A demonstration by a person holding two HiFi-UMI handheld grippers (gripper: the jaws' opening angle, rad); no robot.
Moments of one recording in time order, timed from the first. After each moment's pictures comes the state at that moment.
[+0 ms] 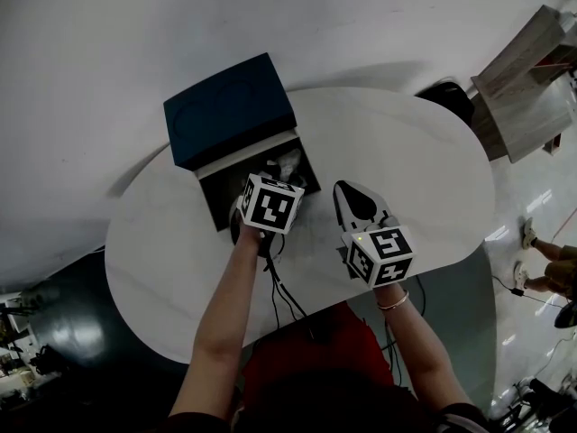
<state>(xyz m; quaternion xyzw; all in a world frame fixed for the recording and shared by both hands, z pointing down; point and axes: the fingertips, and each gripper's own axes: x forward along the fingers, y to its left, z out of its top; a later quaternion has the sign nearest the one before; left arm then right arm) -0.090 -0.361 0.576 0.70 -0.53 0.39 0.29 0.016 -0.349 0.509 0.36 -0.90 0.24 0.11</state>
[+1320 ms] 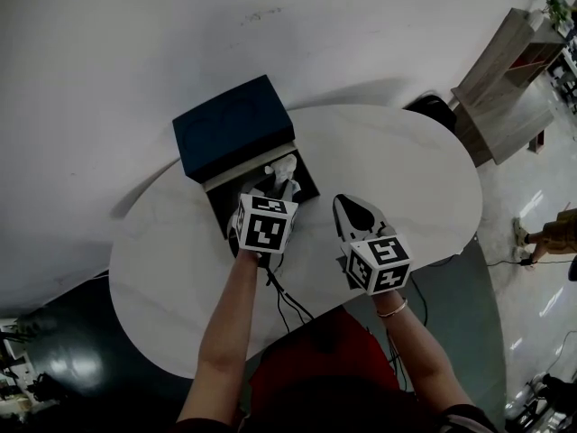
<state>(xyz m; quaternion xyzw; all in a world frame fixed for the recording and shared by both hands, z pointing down) -0.095 -0.353 0.516 0.73 -0.56 0.33 0.21 0.022 -0.324 0.486 0.39 -0.89 0.22 0.11</state>
